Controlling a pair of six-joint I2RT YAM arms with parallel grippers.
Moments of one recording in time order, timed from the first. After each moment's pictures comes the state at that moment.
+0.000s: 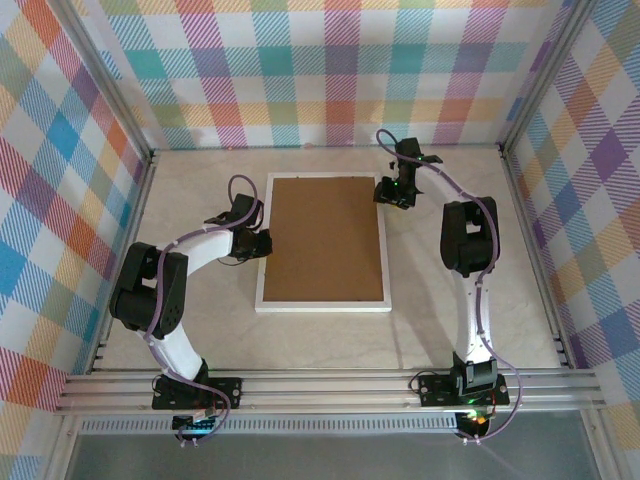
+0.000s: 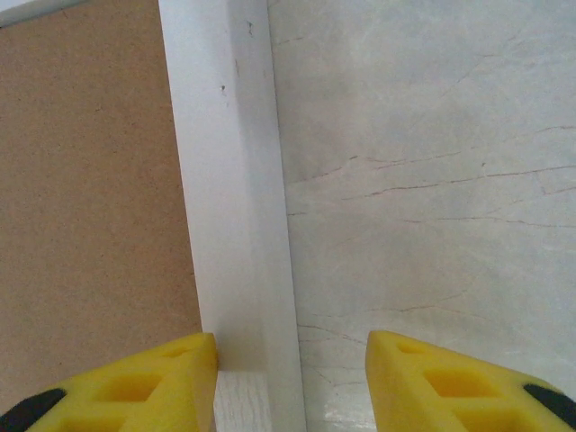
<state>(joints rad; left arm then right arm) -0.31 1.73 1.02 -0.41 0.04 -0.43 0.20 2.32 1.92 -0.78 -0.21 0.35</state>
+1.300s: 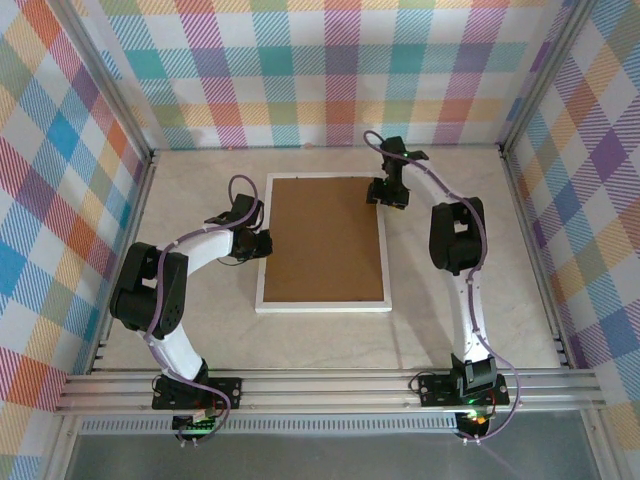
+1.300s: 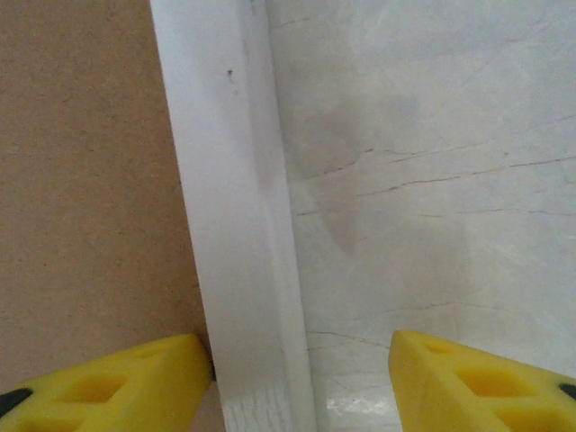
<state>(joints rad) -0.31 1.73 1.03 -0.42 0.04 -0.43 0.28 2.41 2.08 -0.93 -0.06 0.38</state>
